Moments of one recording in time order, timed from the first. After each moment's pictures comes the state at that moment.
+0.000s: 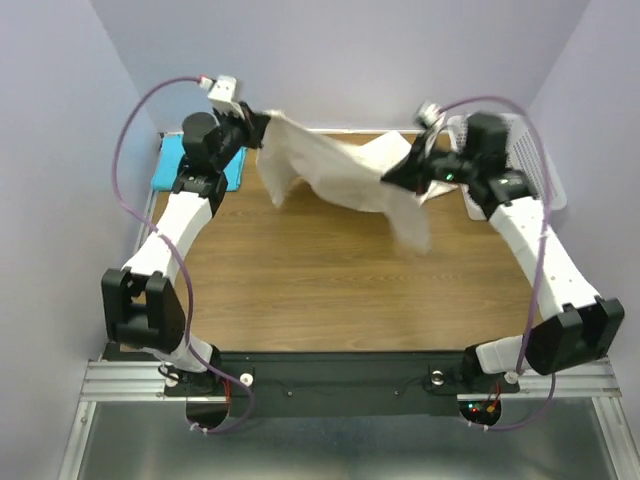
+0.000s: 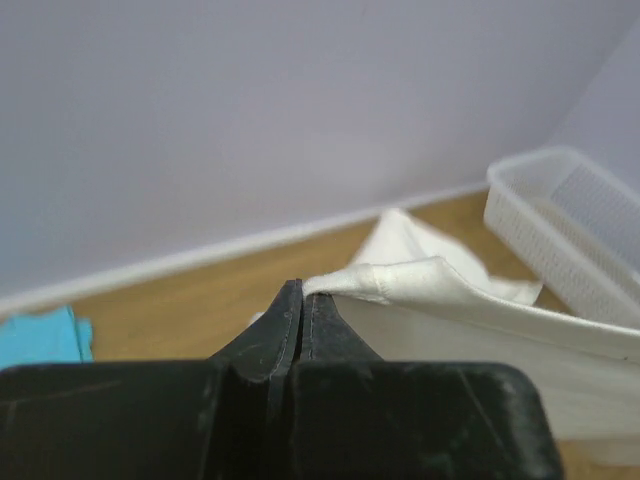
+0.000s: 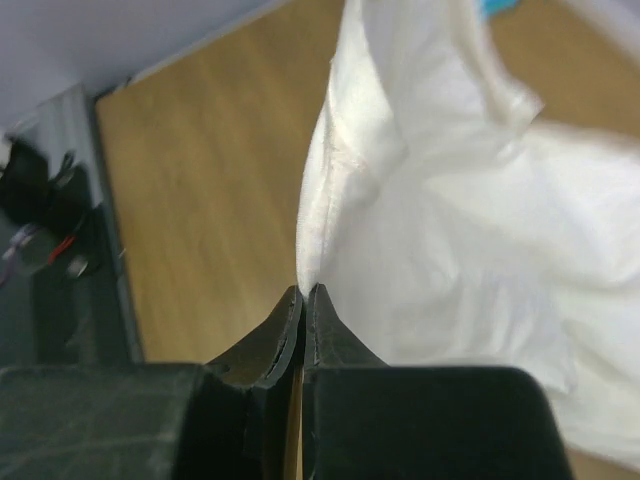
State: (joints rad) left arm -0.20 1.49 1.32 0.29 0.29 -0.21; right arm 0.20 1.37 1.50 -0.42 -0.92 -0.13
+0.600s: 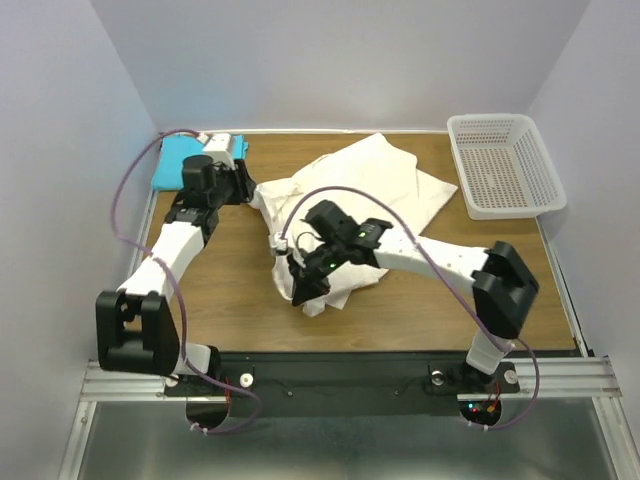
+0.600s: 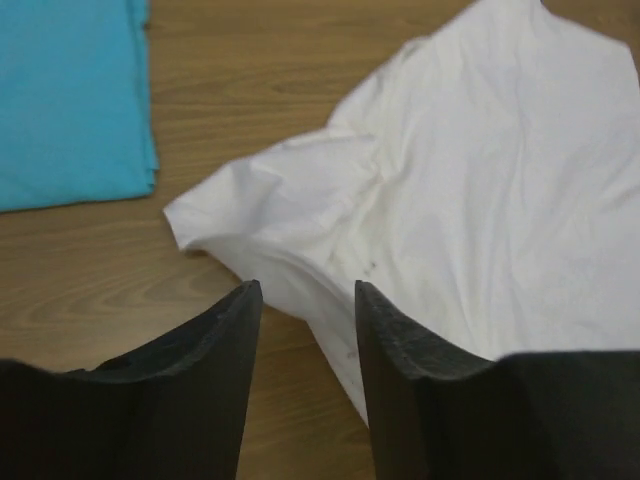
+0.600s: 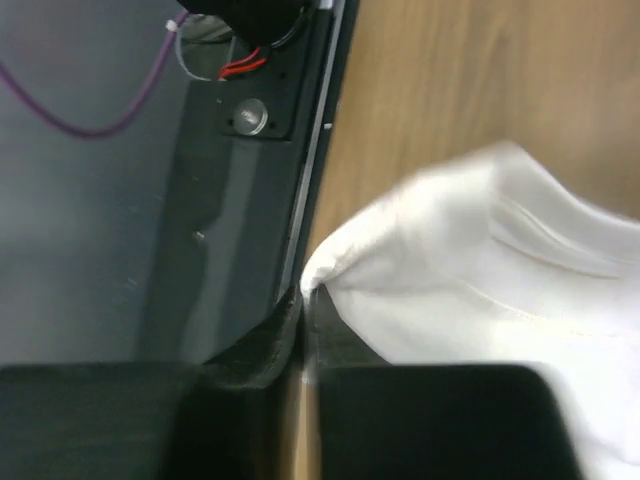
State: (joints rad) left arm -0.12 1.40 0.99 -0.02 0.22 -0.17; right arm 0.92 1.72 1.33 -0.45 -0.87 -0.31
